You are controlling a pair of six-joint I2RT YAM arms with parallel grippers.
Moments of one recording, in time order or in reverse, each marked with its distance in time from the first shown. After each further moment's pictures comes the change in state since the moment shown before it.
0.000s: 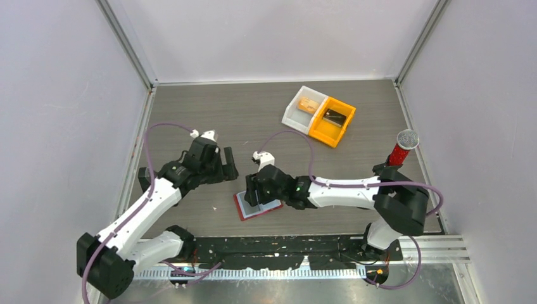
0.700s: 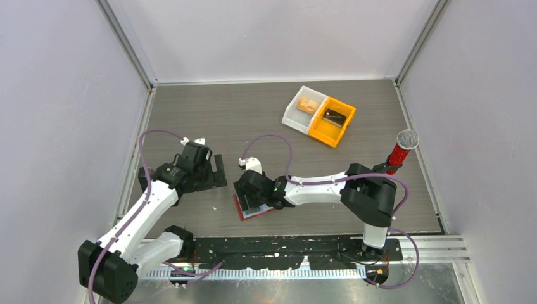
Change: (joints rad) left arm 0.113 -0.062 -0.040 -0.180 -0.062 0.042; right arm 0.058 0.261 0.203 -0.152 0.111 -0.006
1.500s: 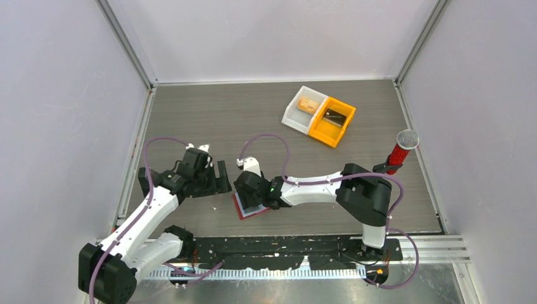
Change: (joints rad) left arm 0.000 -0.045 -0.098 0.077 0.135 0.019; right arm 0.011 0.045 0.046 -0.037 0.076 -0.021
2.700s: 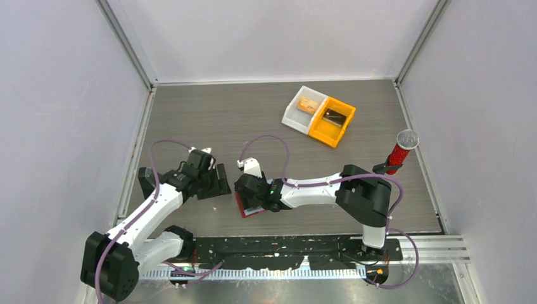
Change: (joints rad) left arm 0.000 0.069 -0.058 0.076 0.002 -0.043; right arm 0.020 0.001 -0.011 0.006 0.072 -0.002
